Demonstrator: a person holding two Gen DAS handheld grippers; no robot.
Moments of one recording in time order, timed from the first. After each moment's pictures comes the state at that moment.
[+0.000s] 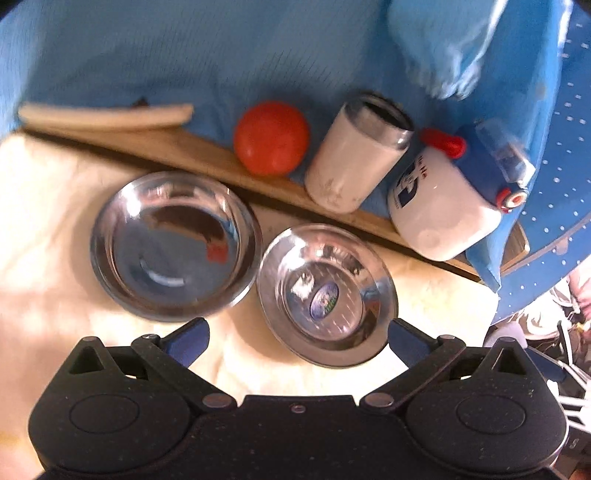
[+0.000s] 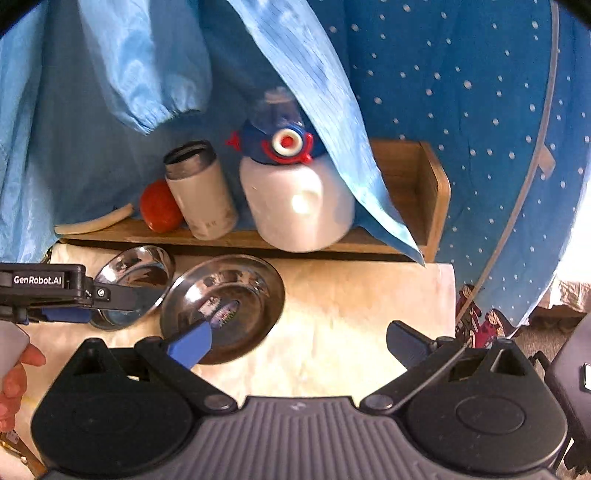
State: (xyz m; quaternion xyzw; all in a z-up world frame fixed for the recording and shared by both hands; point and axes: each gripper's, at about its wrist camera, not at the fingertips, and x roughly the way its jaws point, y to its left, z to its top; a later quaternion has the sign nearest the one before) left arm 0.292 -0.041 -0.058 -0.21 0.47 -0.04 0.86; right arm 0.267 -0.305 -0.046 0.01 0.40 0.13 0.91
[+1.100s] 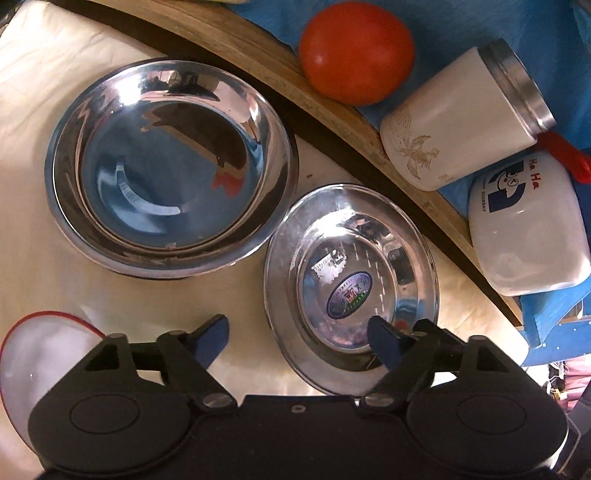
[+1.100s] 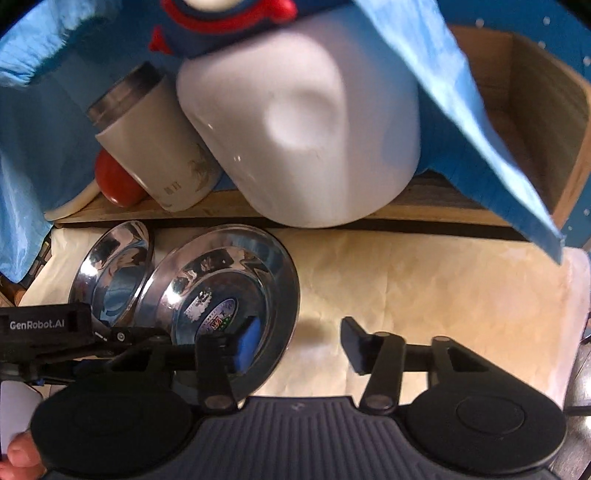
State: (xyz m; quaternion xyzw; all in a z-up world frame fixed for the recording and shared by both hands) left arm 0.346 -0.052 -0.134 -0.32 0.53 0.04 0.78; right arm 0.380 -0.275 -0.133 0.06 0.49 0.21 0.84
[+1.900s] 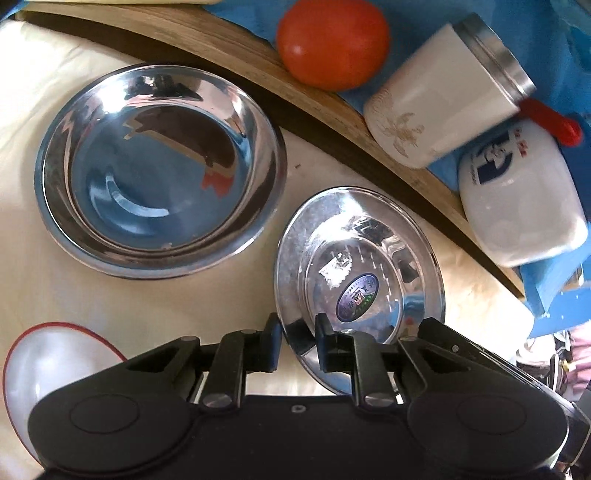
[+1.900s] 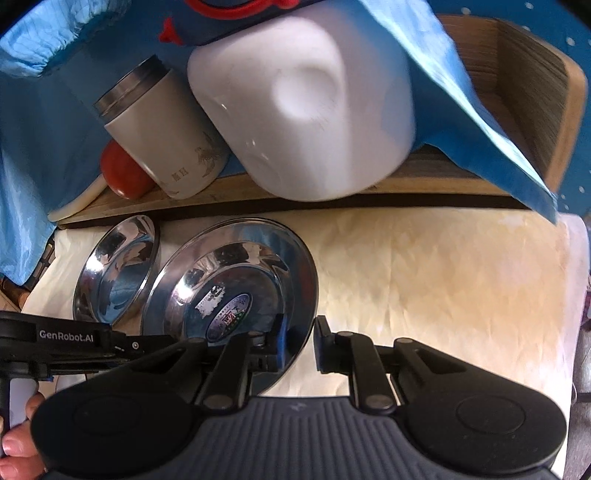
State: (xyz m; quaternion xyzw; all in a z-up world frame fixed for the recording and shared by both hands) left arm 0.340 -0.053 -0.140 -0.29 0.53 -0.01 0.80; right arm 0.360 -0.271 -0.136 0.08 0.49 0.20 0.85
